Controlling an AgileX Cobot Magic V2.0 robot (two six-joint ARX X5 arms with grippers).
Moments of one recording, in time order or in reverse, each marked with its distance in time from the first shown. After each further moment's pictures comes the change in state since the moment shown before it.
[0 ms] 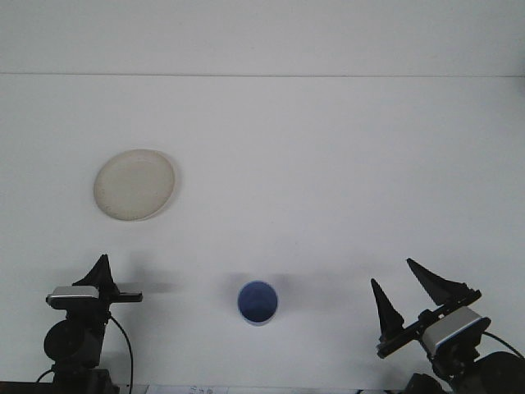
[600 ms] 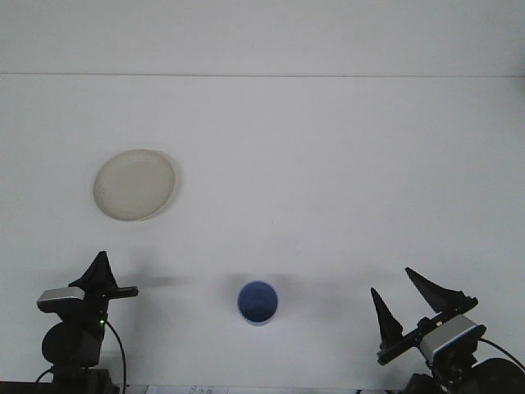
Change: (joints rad) left arm 0.000 0.000 0.000 0.058 0.000 -0.280; right arm 0.000 -0.090 -0.068 -0.042 0.000 -0.006
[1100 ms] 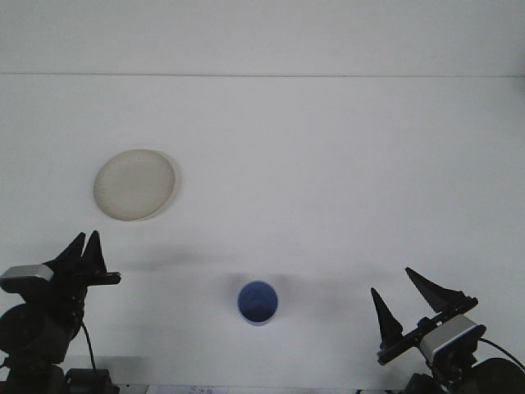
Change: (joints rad) left arm 0.000 0.359 0.595 -0.312 0.145 -0.048; right arm 0.000 0.000 0.000 0.000 0.000 0.000
